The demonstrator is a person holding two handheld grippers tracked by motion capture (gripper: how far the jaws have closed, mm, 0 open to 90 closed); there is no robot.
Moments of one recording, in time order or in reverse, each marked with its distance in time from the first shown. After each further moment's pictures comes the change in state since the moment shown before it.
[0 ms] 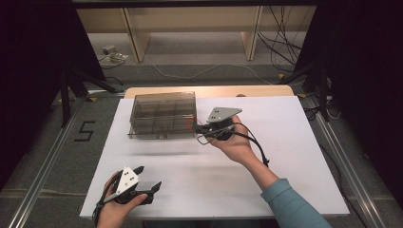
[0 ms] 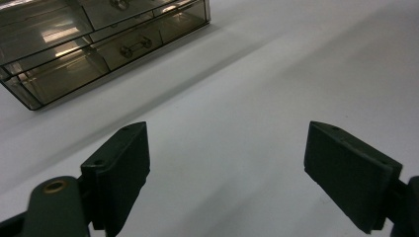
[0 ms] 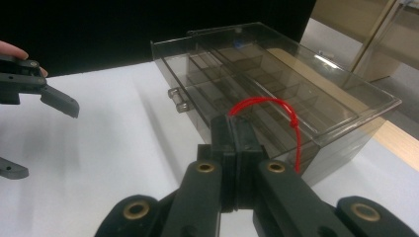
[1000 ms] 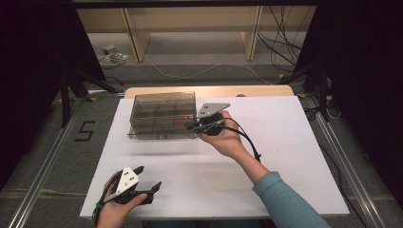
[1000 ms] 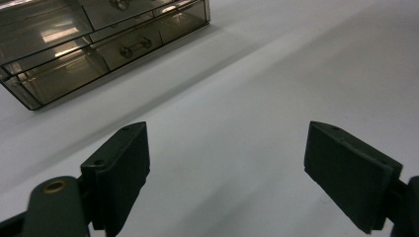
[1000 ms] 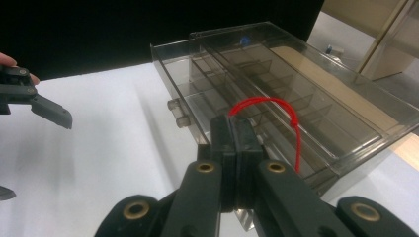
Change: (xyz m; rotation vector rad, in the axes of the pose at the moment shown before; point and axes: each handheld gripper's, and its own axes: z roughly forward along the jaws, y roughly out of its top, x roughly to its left) left arm 0.000 0.000 0.000 -0.001 -0.002 -0.002; right arm -0.002 0.015 0.026 0.033 0.025 -0.001
